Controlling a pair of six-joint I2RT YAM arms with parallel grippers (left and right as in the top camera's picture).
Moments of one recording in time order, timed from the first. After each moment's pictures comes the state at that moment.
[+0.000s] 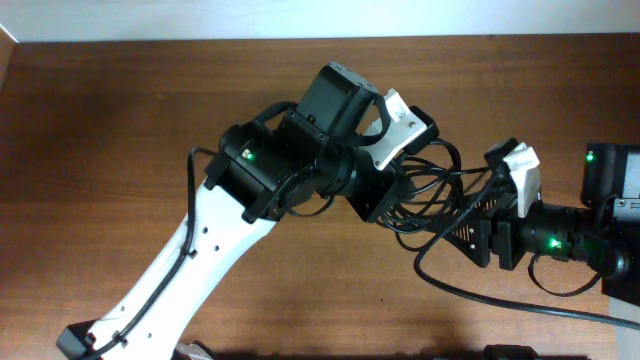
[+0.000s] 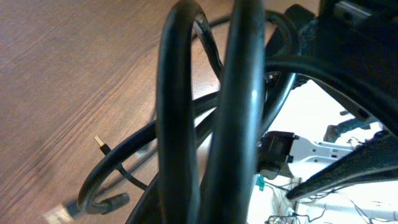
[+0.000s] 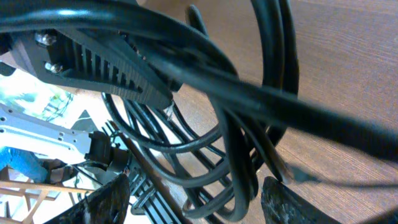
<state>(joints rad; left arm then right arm) -0.72 1.62 1.95 -1.20 0.55 0.00 -0.04 1.08 1.44 -1.40 -0.88 -0.32</state>
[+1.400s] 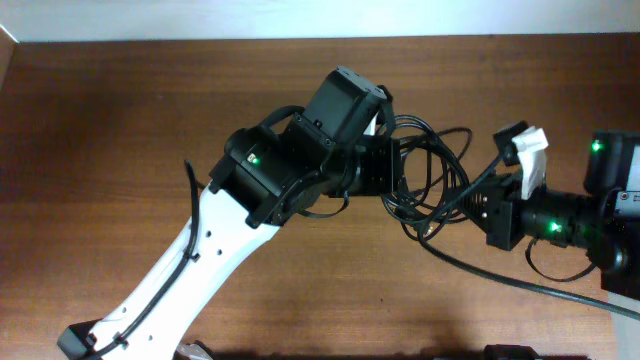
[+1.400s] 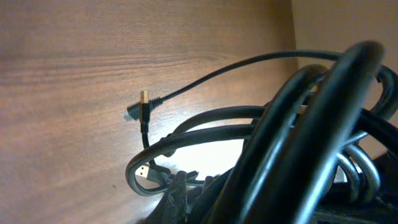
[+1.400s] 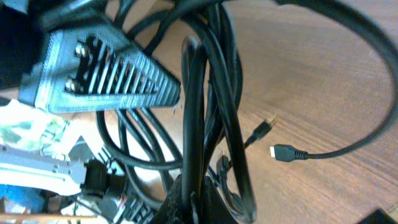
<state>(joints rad) -0.74 1.62 1.95 -1.19 0.27 -0.73 -0.05 1.10 1.44 -1.26 -0.86 -0.16</state>
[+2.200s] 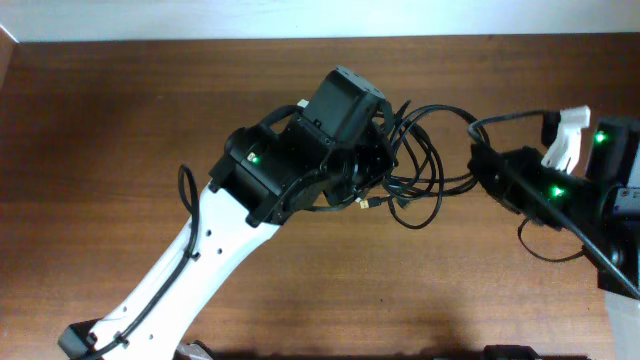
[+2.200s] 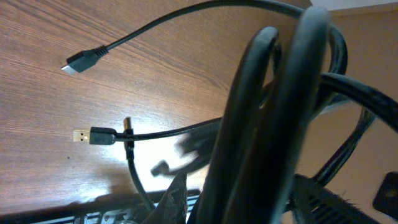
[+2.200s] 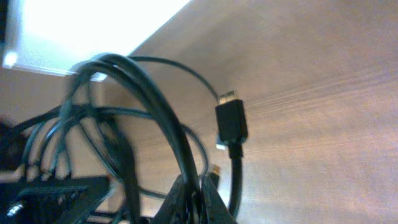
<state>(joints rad) -0.74 1.62 1.95 -1.20 0.17 -1.21 -0.03 1.10 1.44 -1.16 -0.49 0.66</state>
